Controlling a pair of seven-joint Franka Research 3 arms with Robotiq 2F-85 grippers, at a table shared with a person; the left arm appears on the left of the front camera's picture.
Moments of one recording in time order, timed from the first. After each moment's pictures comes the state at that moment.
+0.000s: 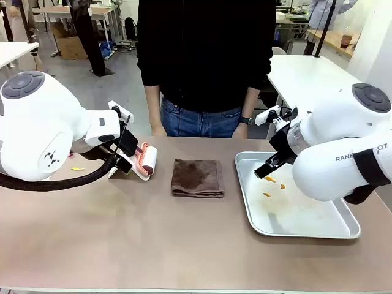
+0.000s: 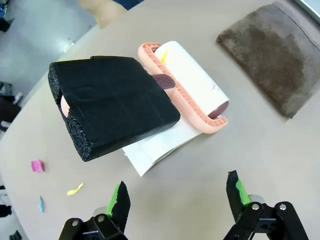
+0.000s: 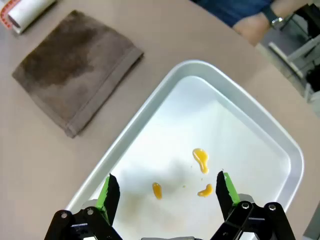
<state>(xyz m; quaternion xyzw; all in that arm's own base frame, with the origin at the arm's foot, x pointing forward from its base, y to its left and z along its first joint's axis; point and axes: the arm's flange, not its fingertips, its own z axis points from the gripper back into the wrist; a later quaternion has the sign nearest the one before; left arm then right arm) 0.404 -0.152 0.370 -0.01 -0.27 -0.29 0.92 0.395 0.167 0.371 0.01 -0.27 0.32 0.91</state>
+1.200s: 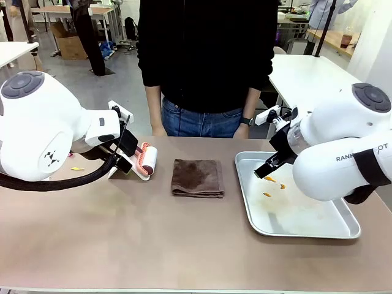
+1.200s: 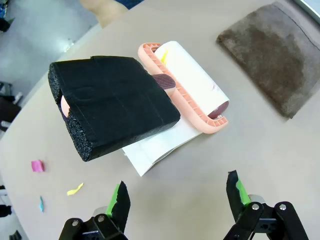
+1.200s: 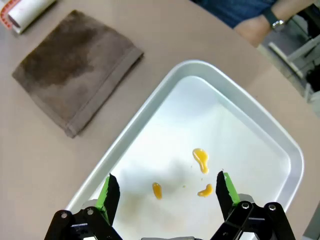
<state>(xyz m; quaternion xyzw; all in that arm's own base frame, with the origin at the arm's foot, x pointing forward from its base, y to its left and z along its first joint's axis) 0.404 -0.151 0.370 -0.01 -0.27 -0.29 0.92 0.395 0.167 0.371 0.01 -0.27 0.32 0.91</state>
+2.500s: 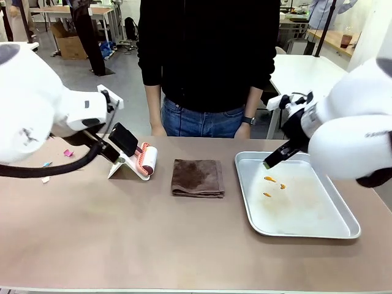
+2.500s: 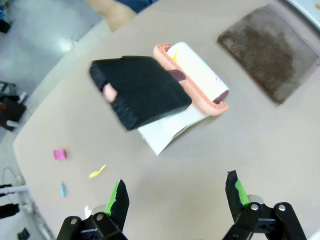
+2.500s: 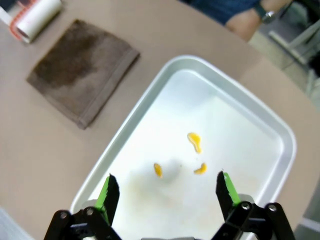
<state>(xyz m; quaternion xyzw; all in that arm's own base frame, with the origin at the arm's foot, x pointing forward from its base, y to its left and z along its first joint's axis) 0.389 -0.127 0.426 0.00 -0.26 -0.31 0.91 0.383 0.148 0.423 0.03 -0.25 0.28 0.93</state>
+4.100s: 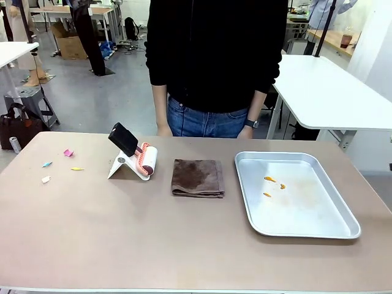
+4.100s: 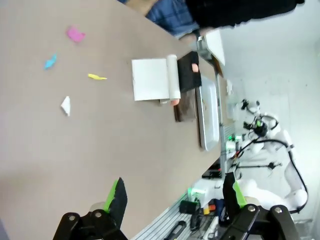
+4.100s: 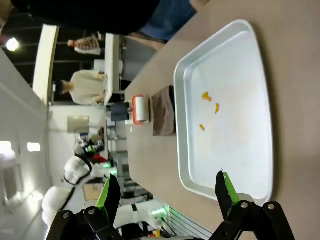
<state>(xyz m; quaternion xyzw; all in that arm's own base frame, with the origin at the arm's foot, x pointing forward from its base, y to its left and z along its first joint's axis) 0.352 0.224 0.408 -0.51 -0.16 0.05 0.84 0.326 -0.188 0.408 0.52 -0.17 -0.15 0.82</state>
